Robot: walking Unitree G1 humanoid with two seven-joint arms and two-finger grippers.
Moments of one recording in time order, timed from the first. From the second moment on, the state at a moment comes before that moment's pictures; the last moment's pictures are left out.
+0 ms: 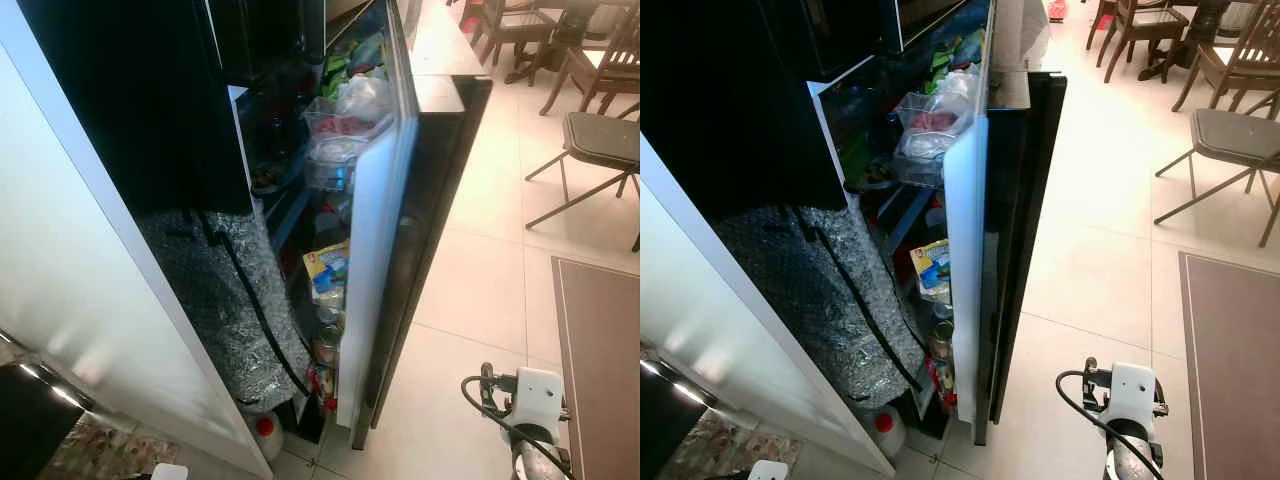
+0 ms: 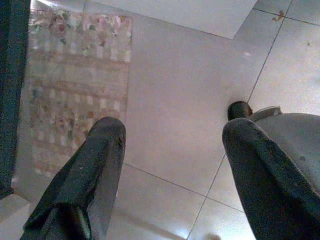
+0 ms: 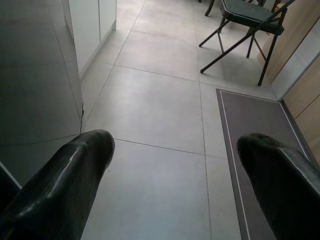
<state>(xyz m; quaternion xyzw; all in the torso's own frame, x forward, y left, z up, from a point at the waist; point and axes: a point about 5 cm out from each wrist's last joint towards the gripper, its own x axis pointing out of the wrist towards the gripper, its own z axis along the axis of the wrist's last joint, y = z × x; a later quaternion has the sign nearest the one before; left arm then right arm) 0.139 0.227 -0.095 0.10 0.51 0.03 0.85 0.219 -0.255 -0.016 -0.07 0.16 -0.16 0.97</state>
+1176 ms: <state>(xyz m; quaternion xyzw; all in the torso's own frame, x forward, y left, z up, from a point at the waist) 0.148 0.223 -0.093 0.10 0.50 0.03 0.86 0.248 -0.237 -0.021 -0.02 0.26 -0.06 0.96</state>
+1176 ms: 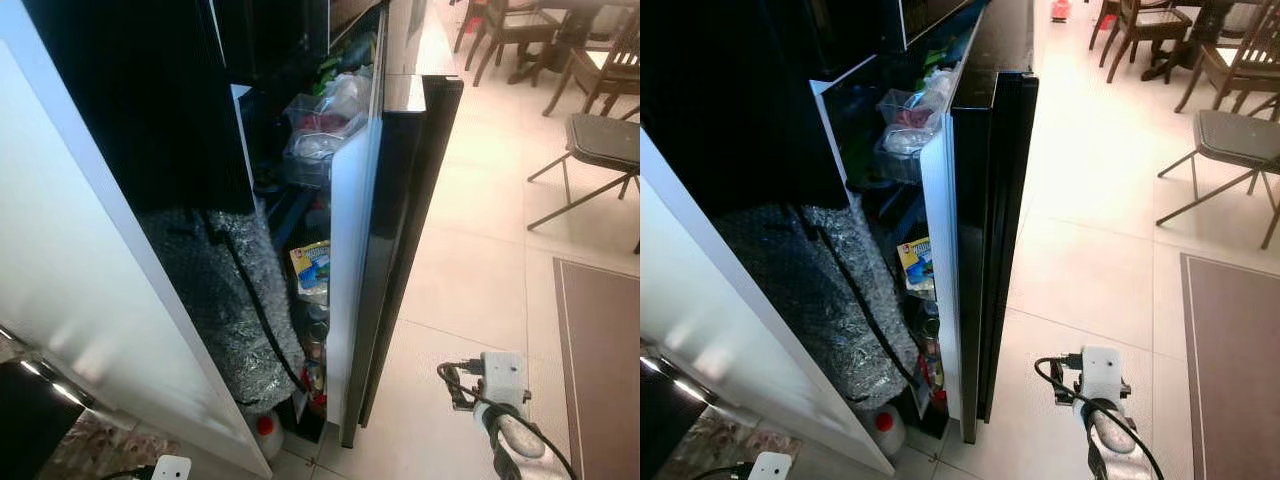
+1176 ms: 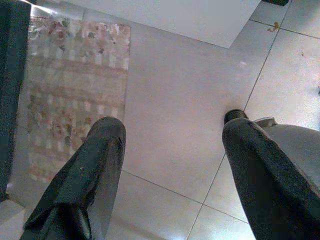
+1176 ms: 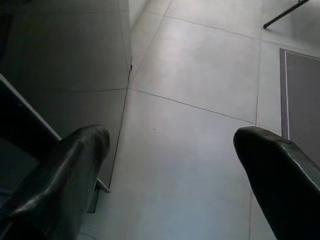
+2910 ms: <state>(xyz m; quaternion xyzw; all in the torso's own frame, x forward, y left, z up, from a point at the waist) 0.149 0.224 -0.092 0.10 0.50 0.04 0.86 0.315 -0.177 0.053 0.02 0.11 0.18 0.98</state>
